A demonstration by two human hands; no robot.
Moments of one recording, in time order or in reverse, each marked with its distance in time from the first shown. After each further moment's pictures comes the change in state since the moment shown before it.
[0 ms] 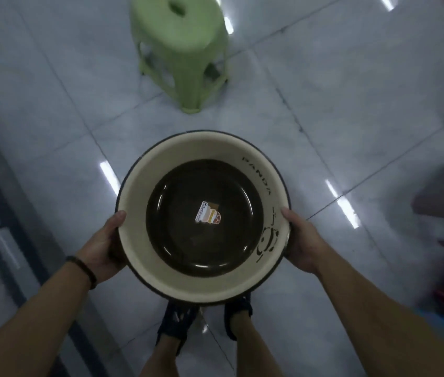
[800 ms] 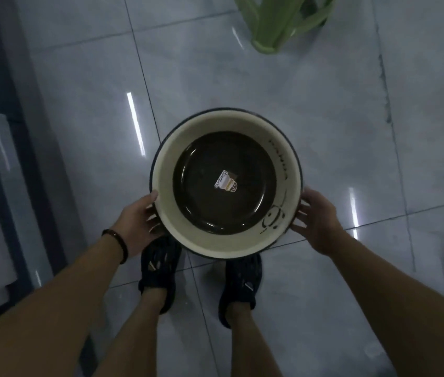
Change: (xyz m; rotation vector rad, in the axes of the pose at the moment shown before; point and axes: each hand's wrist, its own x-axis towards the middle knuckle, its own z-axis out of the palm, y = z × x) left_hand 0.092 -0.148 -0.078 -0.299 0.332 -0.092; right_hand 0.156 0.057 0.040 -0.323 0.073 0.049
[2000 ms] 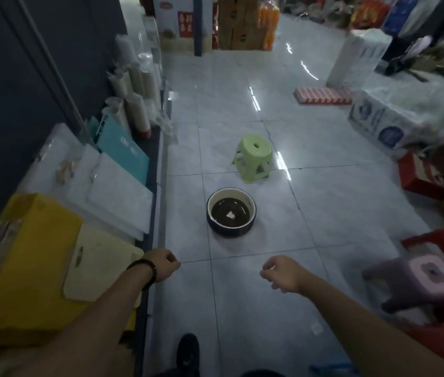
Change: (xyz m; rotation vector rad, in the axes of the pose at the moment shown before) left_hand -0.799 -0.387 -0.102 1.274 0.326 0.537; right_hand -0.835 0.282 -0.128 -1.143 -0.048 -0.555
